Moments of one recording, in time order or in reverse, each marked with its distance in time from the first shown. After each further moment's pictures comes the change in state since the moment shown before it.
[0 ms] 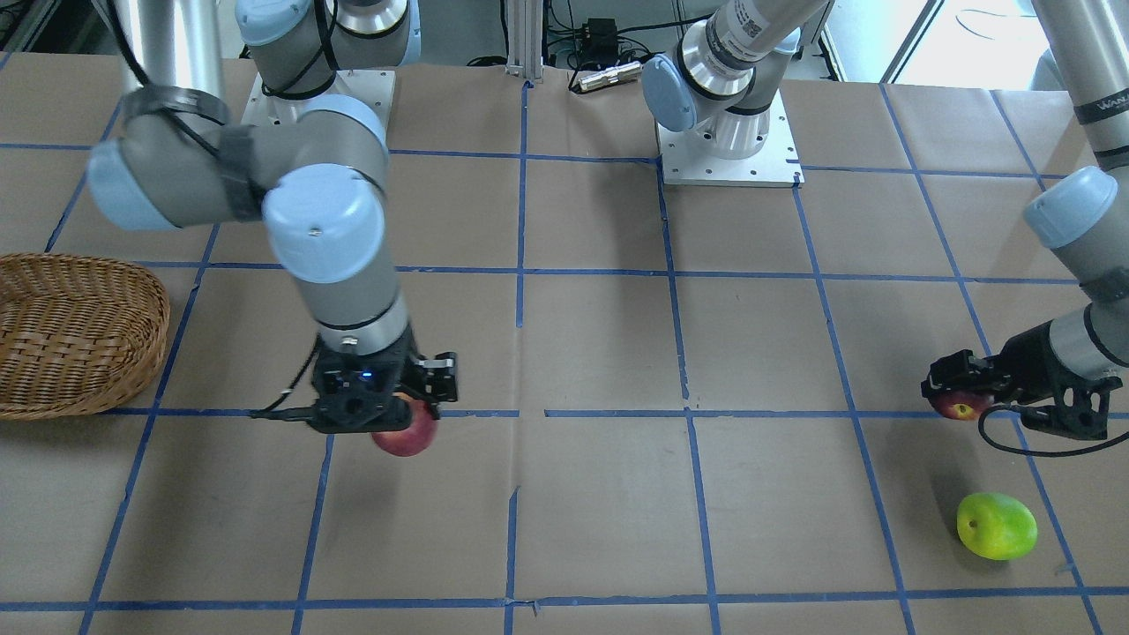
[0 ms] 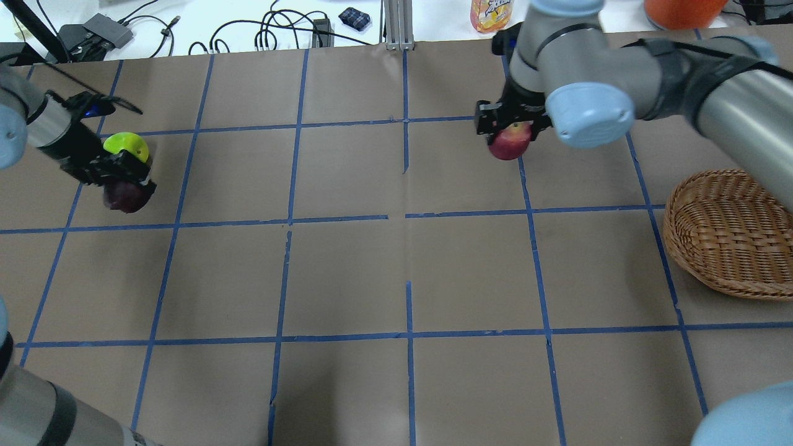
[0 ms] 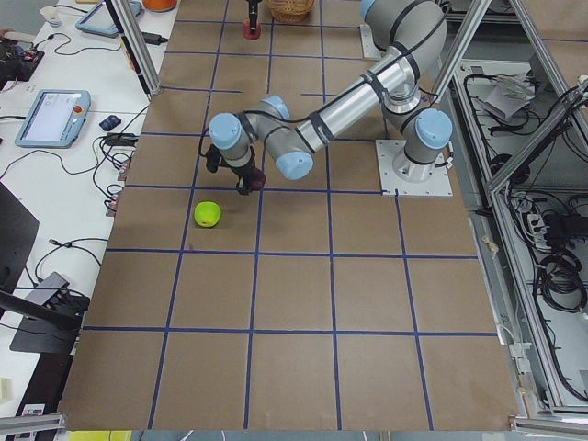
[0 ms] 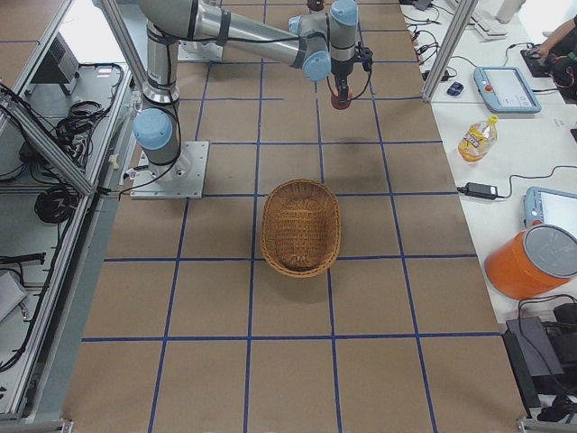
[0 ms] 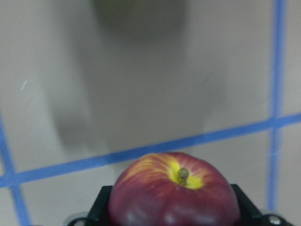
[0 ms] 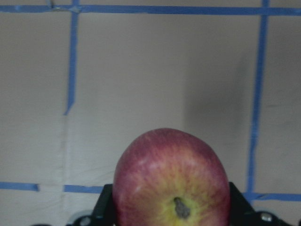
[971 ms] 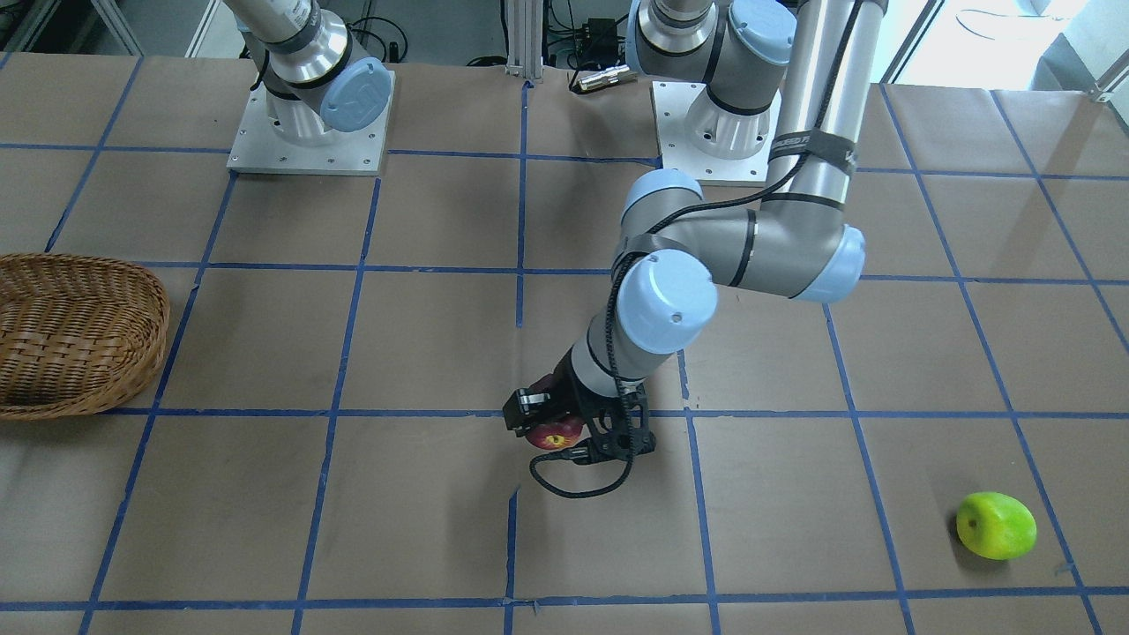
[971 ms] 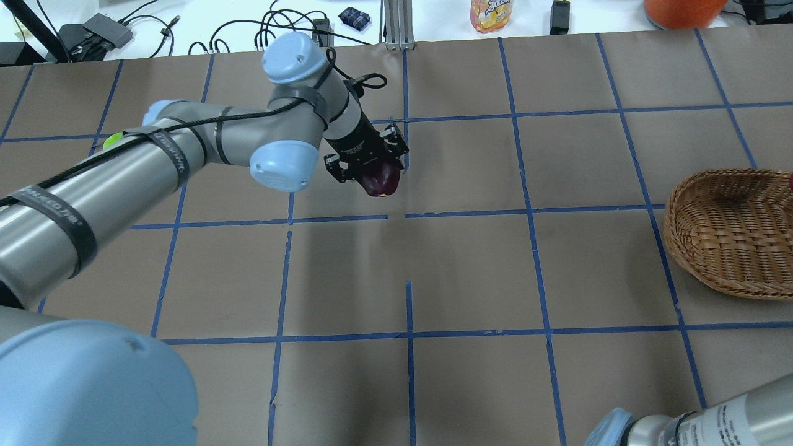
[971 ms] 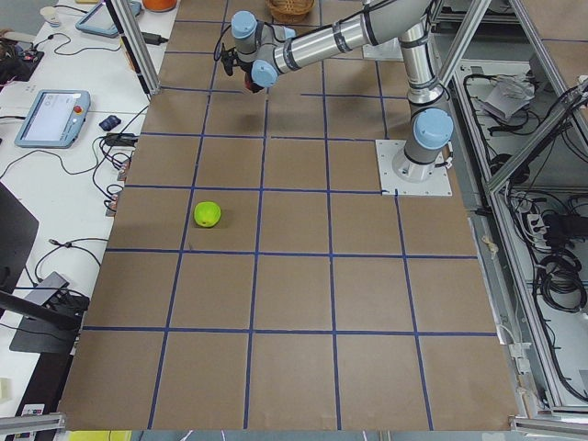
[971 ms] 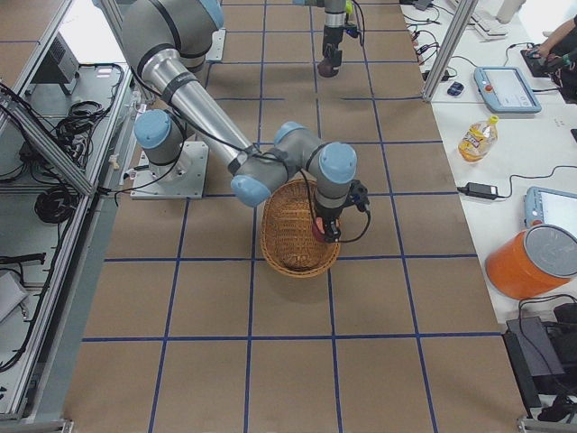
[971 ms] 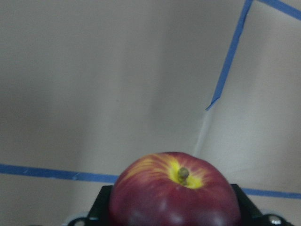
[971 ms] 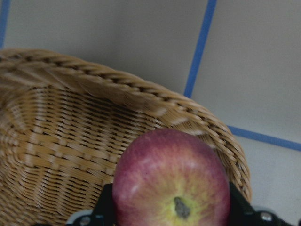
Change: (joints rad) left arm -0.642 -0.118 -0.040 0.441 -0.104 -0.997; right arm -0.813 0.083 0.003 0.016 -0.005 -0.987
